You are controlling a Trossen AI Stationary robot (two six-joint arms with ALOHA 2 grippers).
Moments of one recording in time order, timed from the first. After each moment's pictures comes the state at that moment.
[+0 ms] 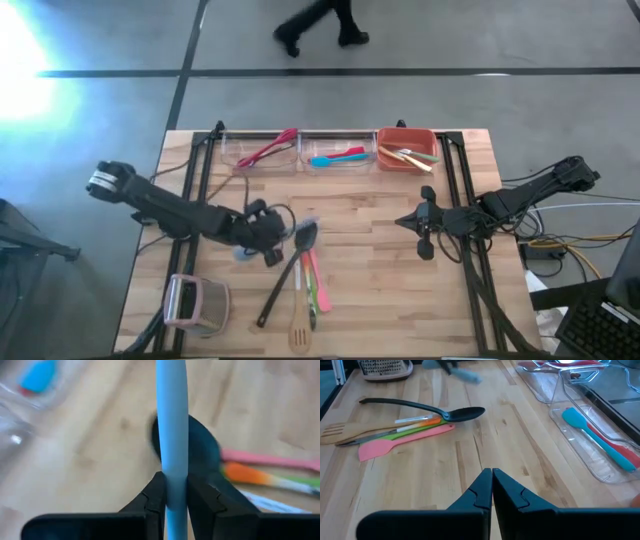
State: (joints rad) left arm -0.28 1.27 0.77 -0.40 -0.45 -0.53; right arm 0.39 0.73 0.53 -0.38 0.47 0.34
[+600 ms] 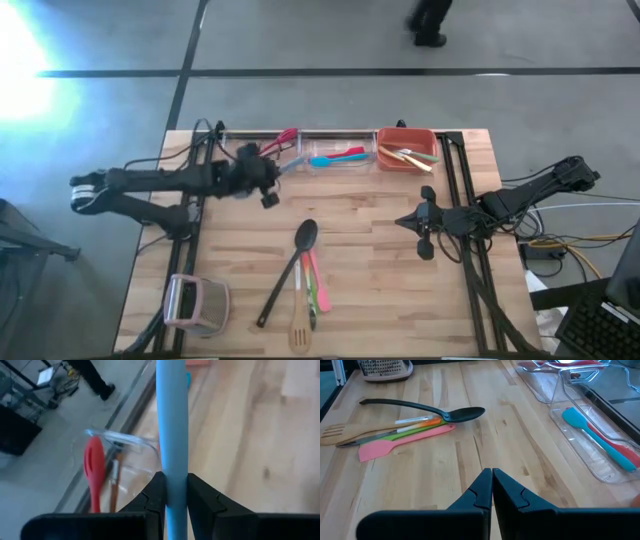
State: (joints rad) left arm 0.26 1.11 0.77 -0.29 -0.38 0.15; right arm 0.39 0.73 0.53 -0.38 0.47 0.34
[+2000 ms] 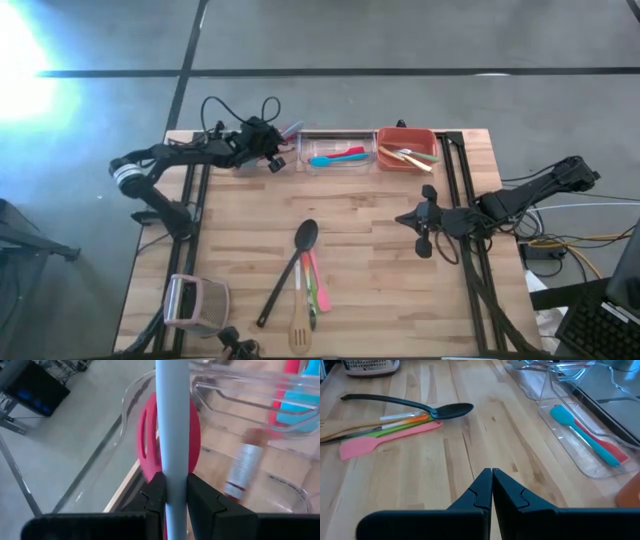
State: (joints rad) left arm 0.71 1.51 0.77 0.11 -0.23 0.36; right arm 0.39 0.73 0.50 -0.38 0.52 0.34
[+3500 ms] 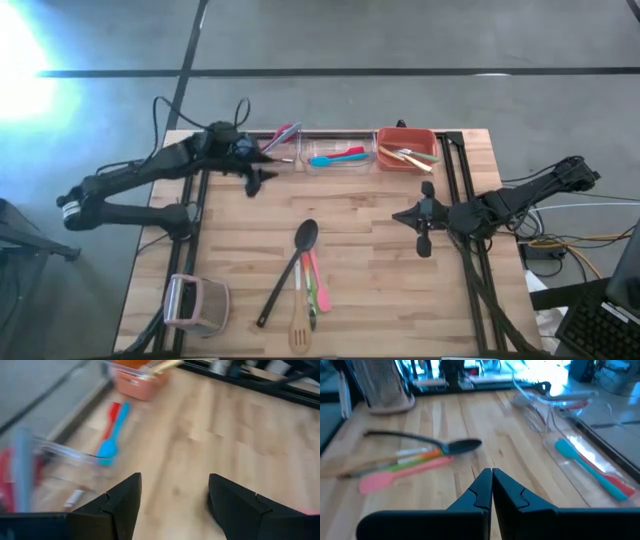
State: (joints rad) left arm 0.45 0.97 0.91 -0.51 0.19 -0.01; right arm 0.39 0.73 0.55 -0.24 0.53 0.27
